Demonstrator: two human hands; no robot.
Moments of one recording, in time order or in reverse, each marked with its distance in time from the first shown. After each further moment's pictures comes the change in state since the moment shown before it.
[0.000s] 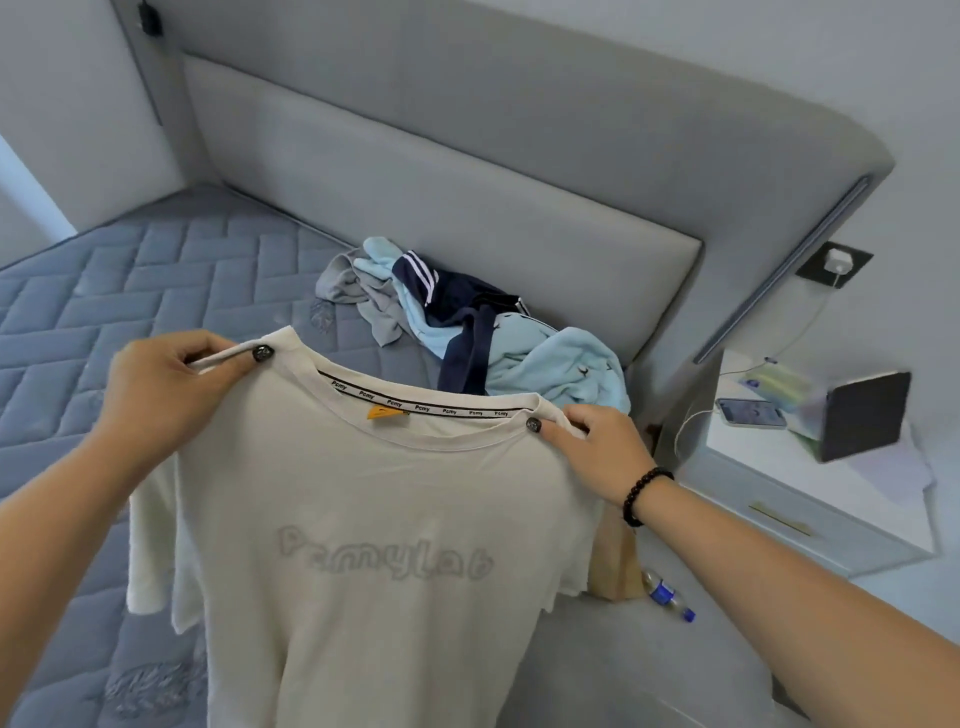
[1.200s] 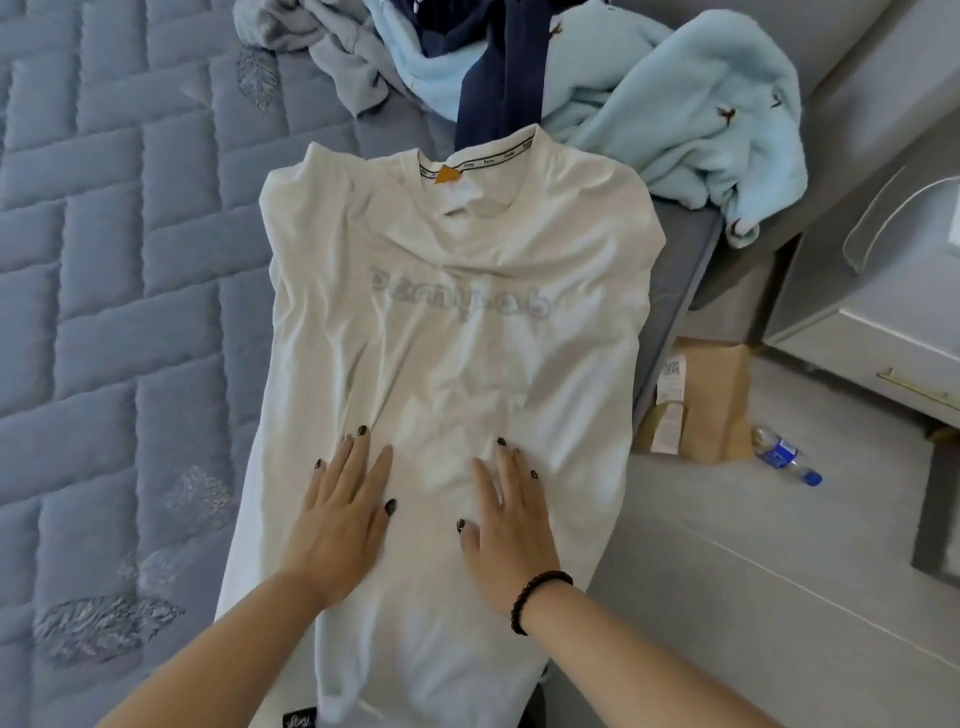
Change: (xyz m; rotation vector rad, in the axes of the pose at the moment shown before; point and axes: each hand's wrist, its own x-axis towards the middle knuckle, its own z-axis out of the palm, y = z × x) left_hand -0.182 -0.257 0.299 0.611 -0.751 0.191; right_hand -0.060 0.227 0.343 -0.350 -0.387 0.093
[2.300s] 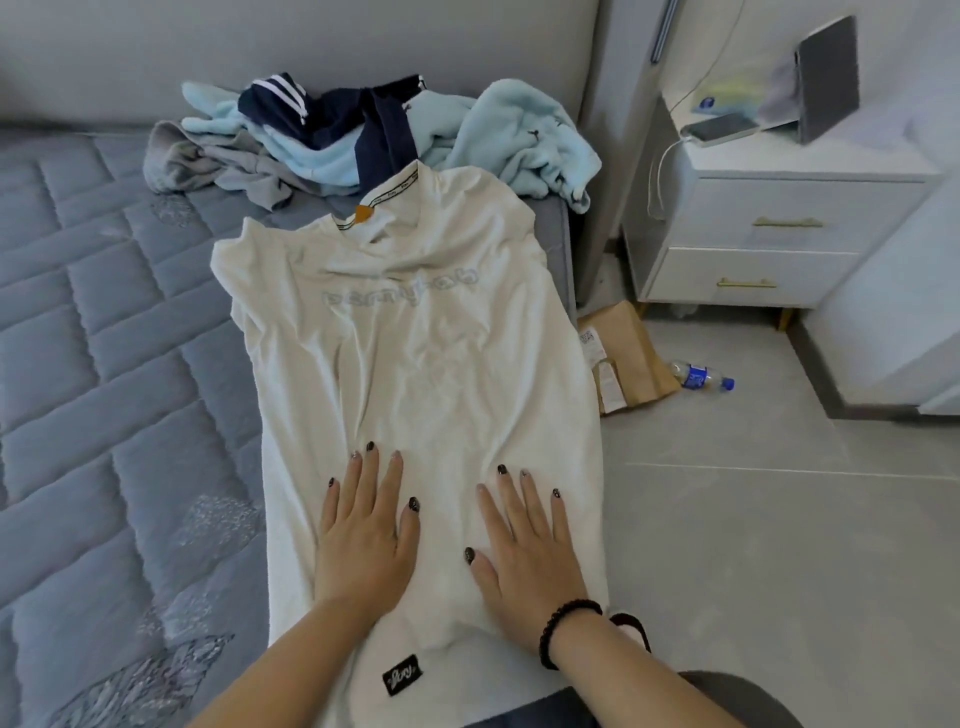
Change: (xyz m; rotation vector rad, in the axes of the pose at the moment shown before) left_hand -0.047 -0.043 0.060 0.047 0.219 0.235; right_hand -0.099 -0.055 0.132 -0.171 0.340 0.218
